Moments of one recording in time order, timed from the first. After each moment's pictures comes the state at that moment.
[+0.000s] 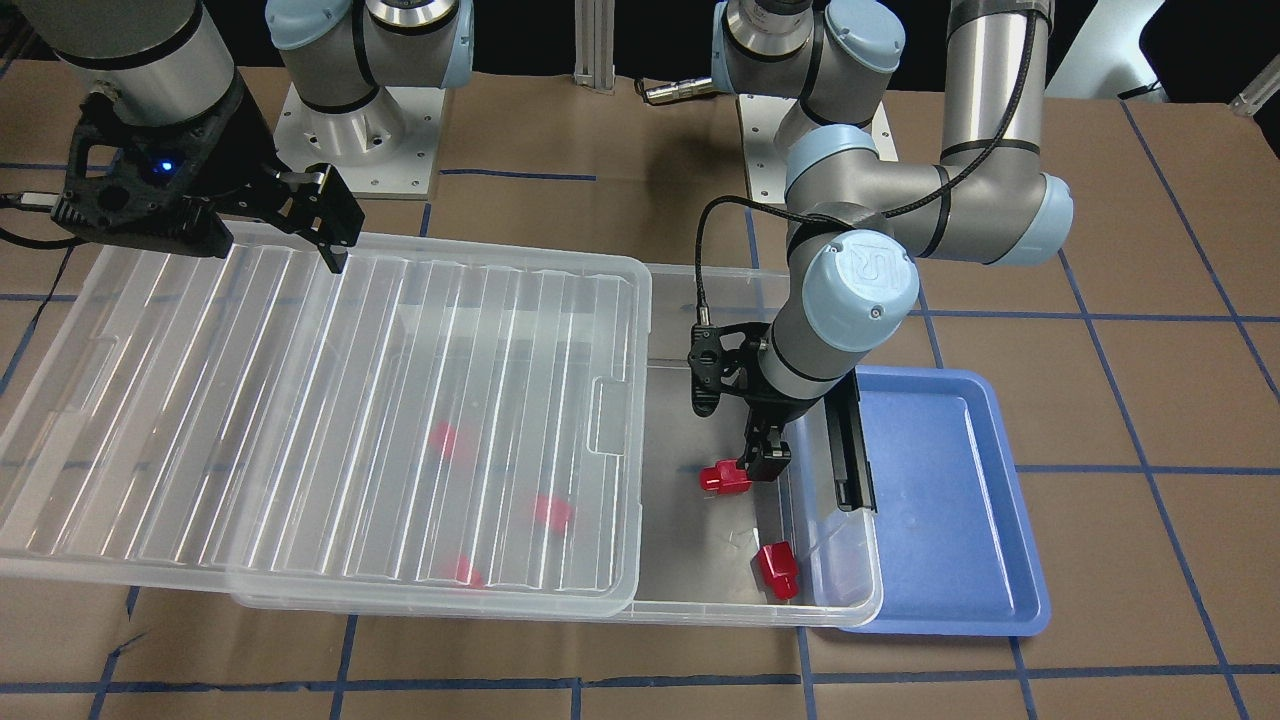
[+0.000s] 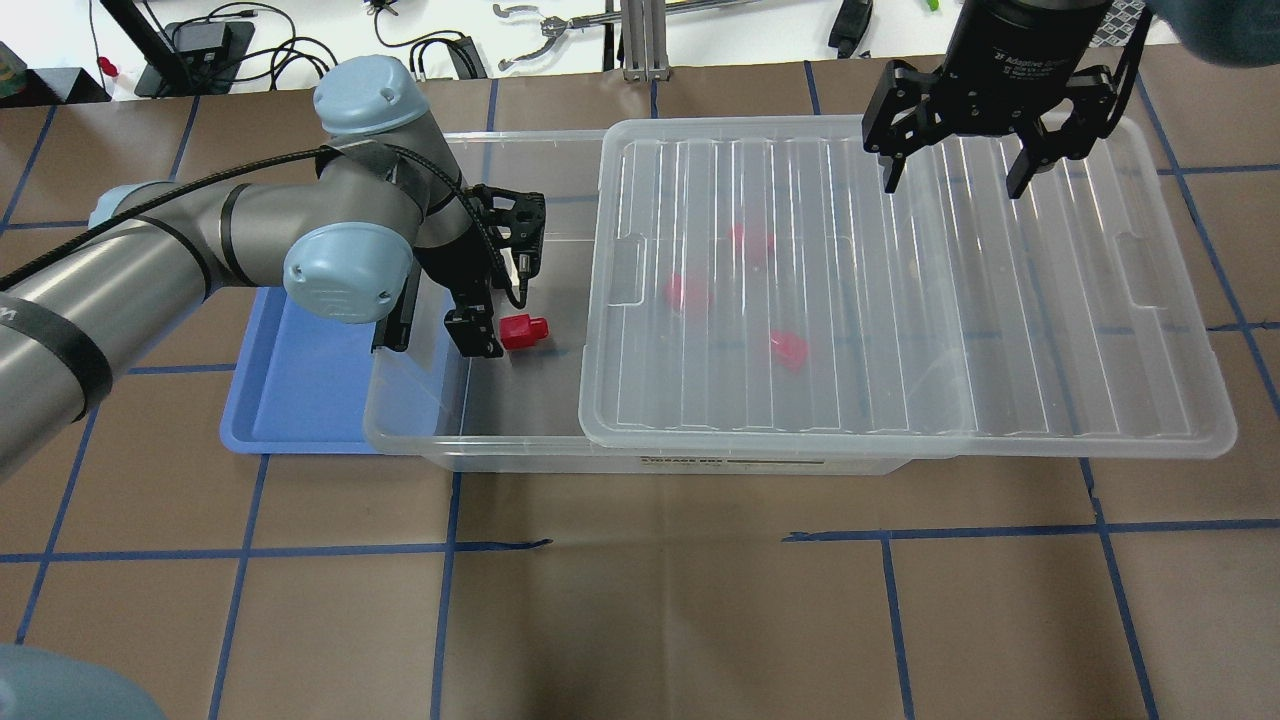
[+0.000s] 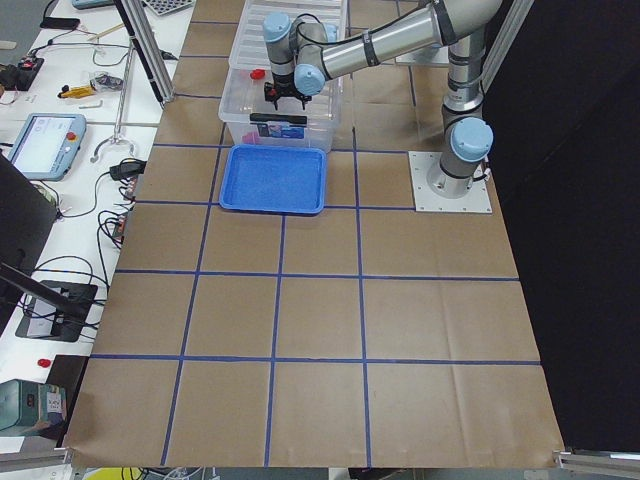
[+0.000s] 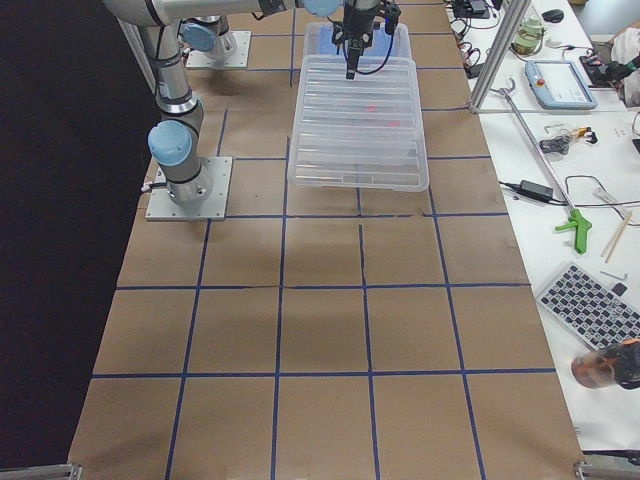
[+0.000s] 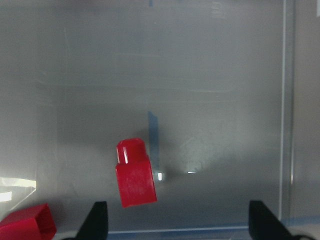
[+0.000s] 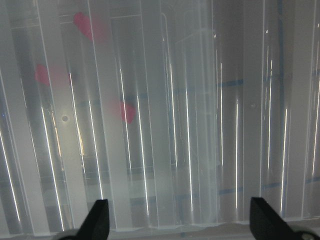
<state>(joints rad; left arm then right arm) -1.65 -1.94 -1.76 -1.09 1.48 1.52 1.58 -1.48 1.40 -1.44 -1.58 0.14</state>
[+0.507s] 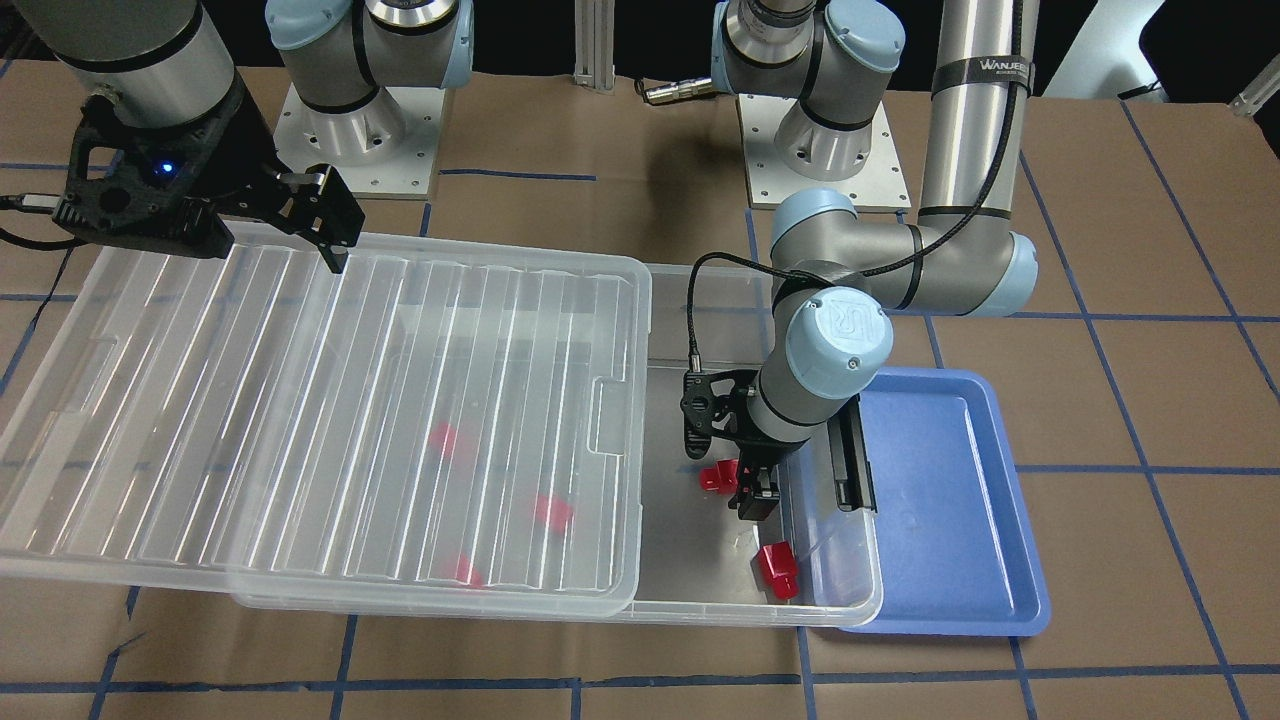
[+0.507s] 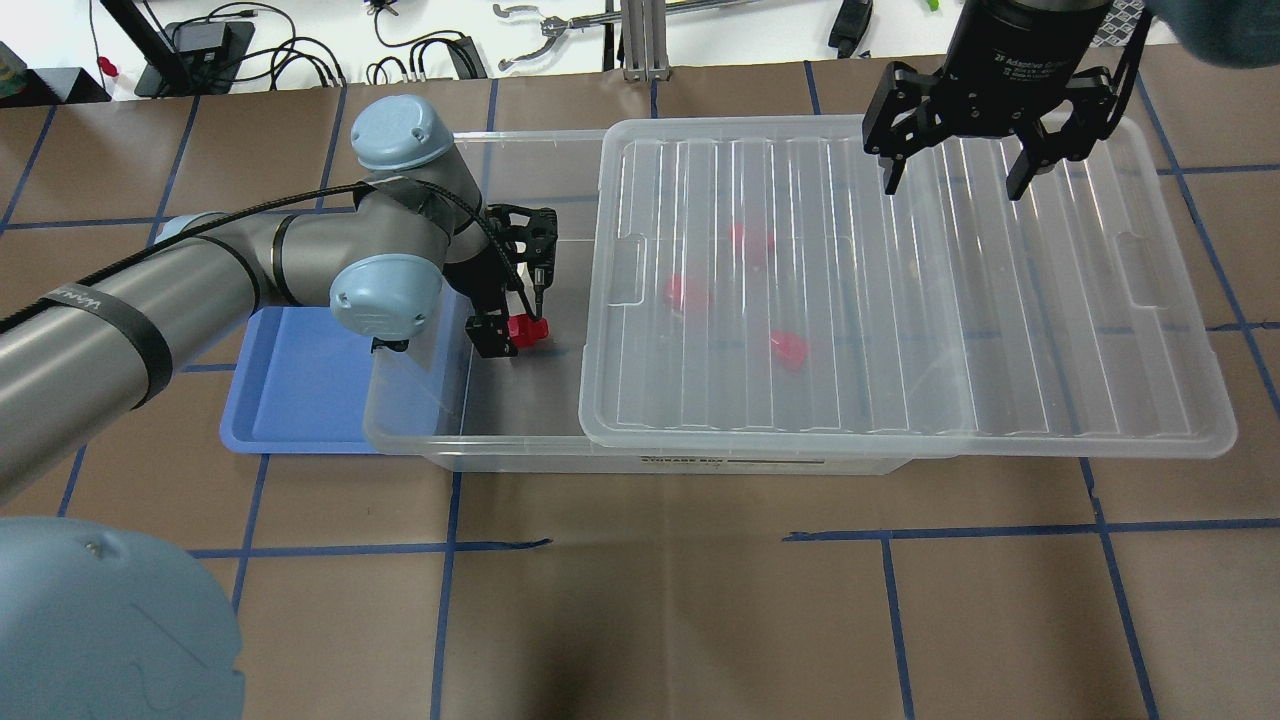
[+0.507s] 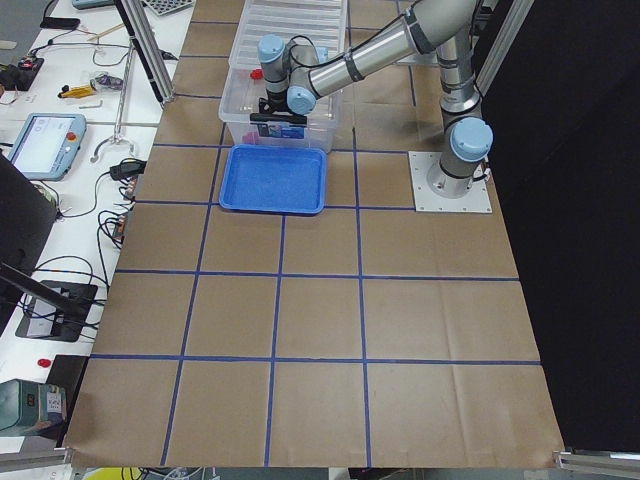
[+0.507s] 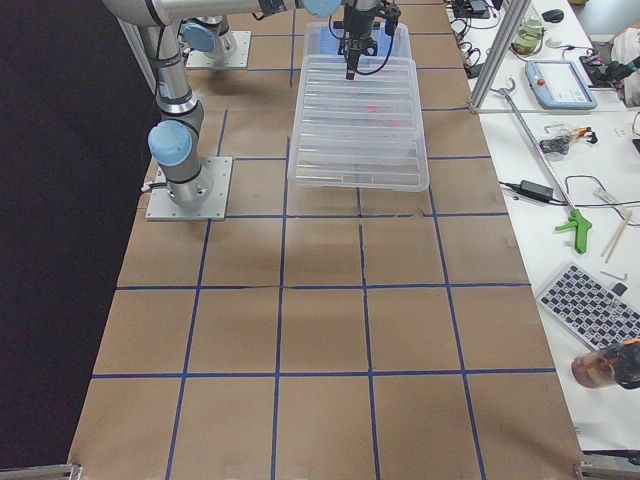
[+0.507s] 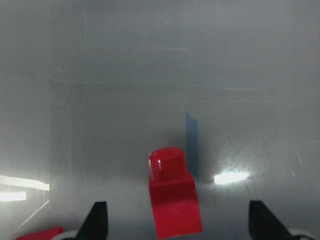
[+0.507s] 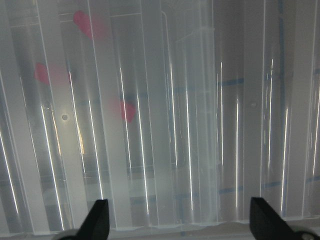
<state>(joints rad) -1.65 -2.02 -1.78 -0.95 1.48 1.52 1.58 -1.48 1.40 -1.43 -1.58 0.14</state>
